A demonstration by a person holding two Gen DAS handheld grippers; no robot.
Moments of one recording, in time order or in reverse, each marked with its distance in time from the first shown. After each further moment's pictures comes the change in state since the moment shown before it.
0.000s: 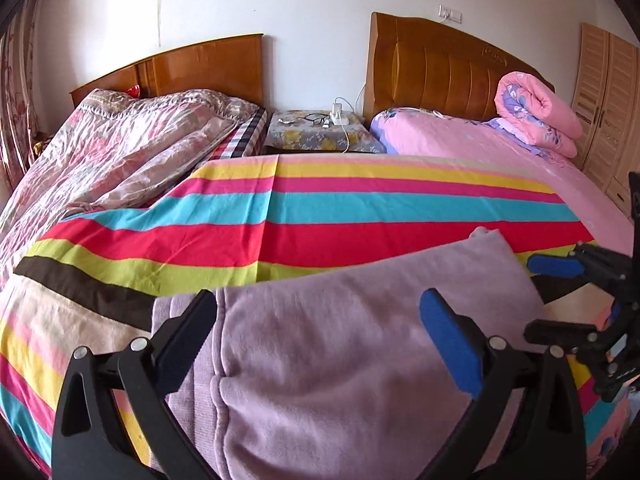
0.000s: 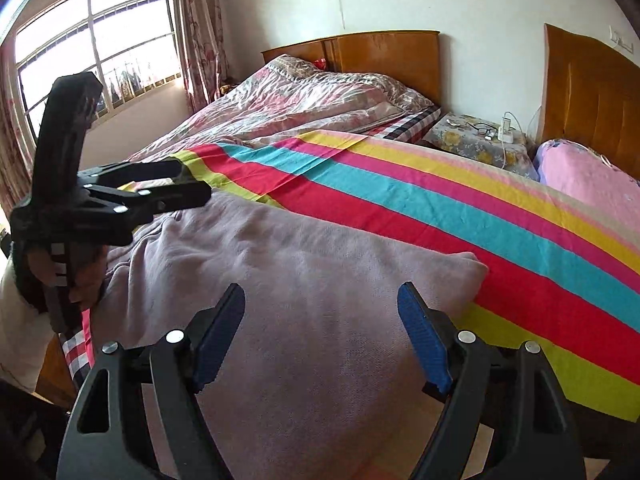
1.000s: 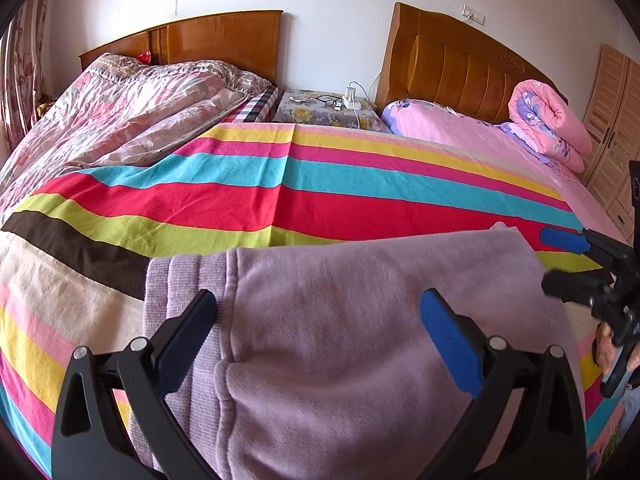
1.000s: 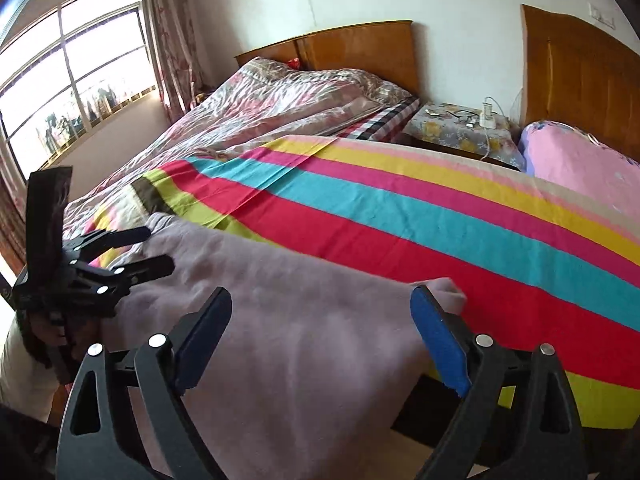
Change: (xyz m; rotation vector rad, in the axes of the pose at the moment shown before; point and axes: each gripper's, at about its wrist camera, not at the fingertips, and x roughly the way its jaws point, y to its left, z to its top) left arm 0.021 0.023 -0.012 -0.104 0.045 -0.036; right arm 0.019 -0.014 0.009 0.077 0.024 -0.033
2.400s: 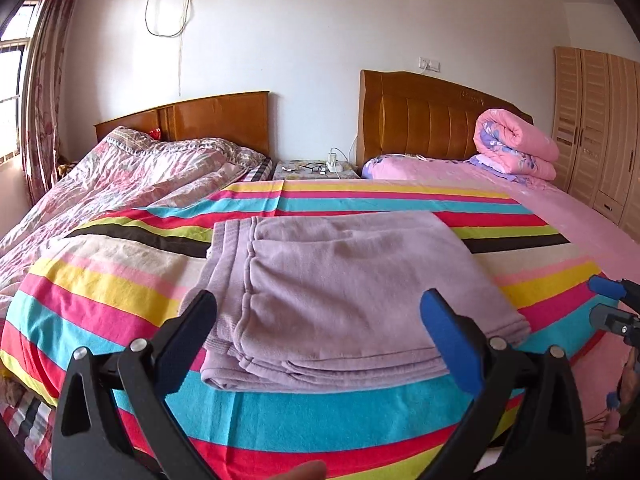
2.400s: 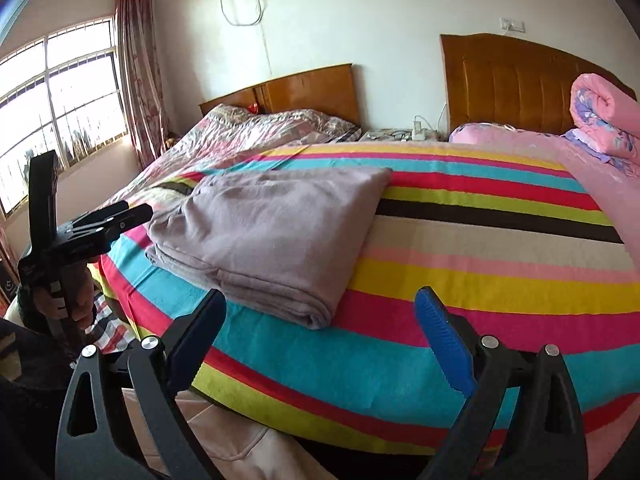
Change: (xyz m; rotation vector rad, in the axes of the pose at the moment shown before) left arm -0.182 -0.039 -0.127 0.109 -0.296 0.017; right arm -0.191 0.097 -0.190 0.196 -0.309 -0.247
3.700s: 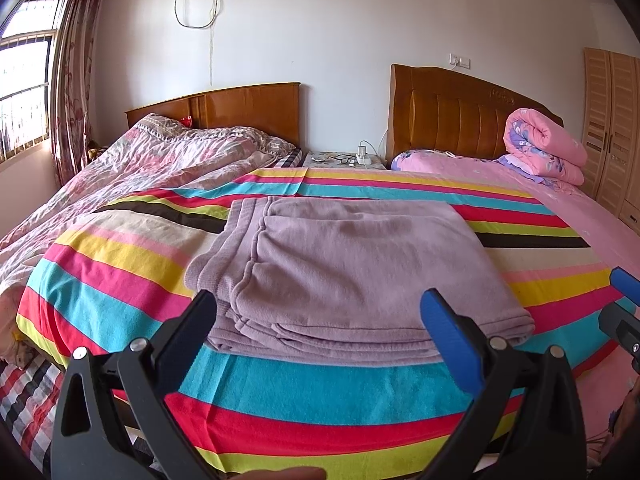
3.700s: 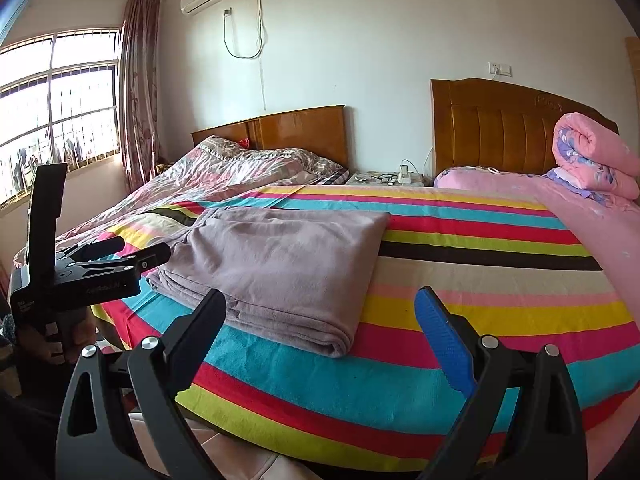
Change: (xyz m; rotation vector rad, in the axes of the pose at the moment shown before) left arm -0.009 -0.022 -0.015 -0.054 0.037 0.115; right arm -0.002 0.036 -0.002 -0.070 -0.088 -0.067
